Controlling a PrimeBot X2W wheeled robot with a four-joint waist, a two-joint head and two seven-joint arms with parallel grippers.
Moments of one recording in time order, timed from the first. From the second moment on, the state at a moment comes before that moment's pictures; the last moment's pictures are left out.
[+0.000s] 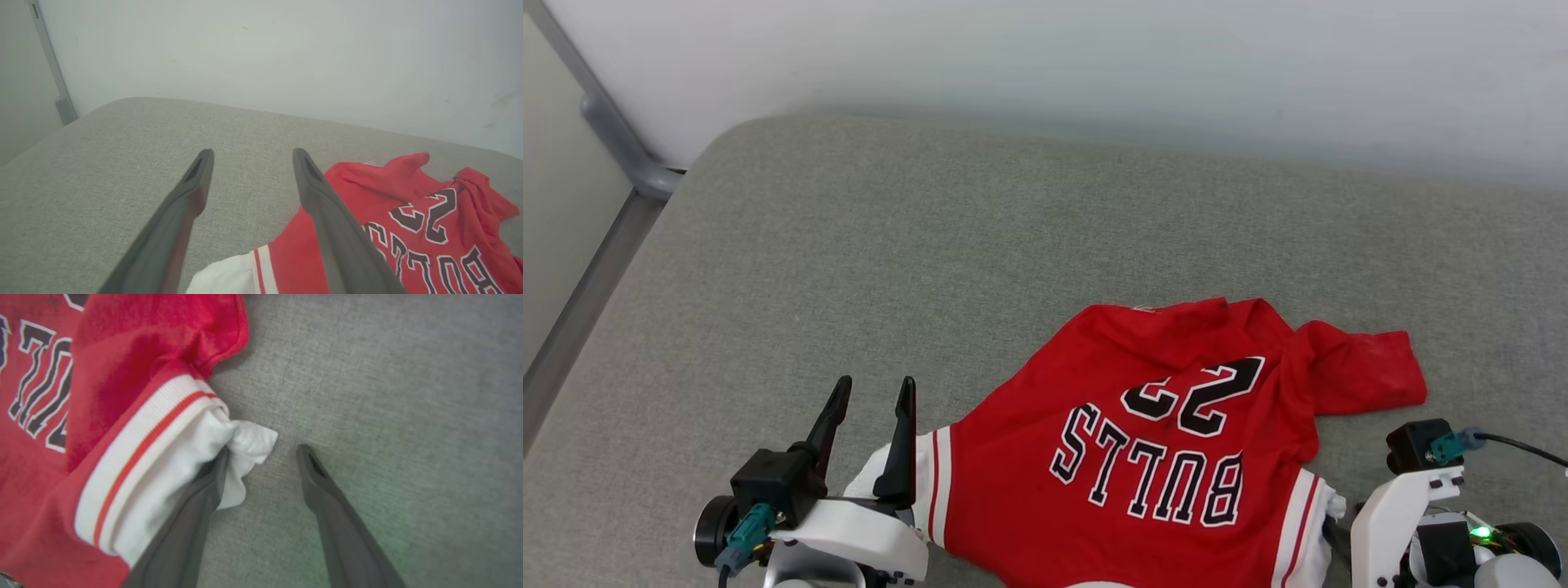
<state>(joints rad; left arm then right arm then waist) -0.07 0.28 -0.35 0.06 -0.47 0.16 -0.26 -0.08 -0.23 0.12 0.29 0.33 0.13 0.64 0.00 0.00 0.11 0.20</state>
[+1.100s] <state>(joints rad) -0.02 0.29 -0.34 0.09 -0.46 0.16 -0.25 -0.04 -0.21 -0.36 0.18 0.21 0.13 0.56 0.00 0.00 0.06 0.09</state>
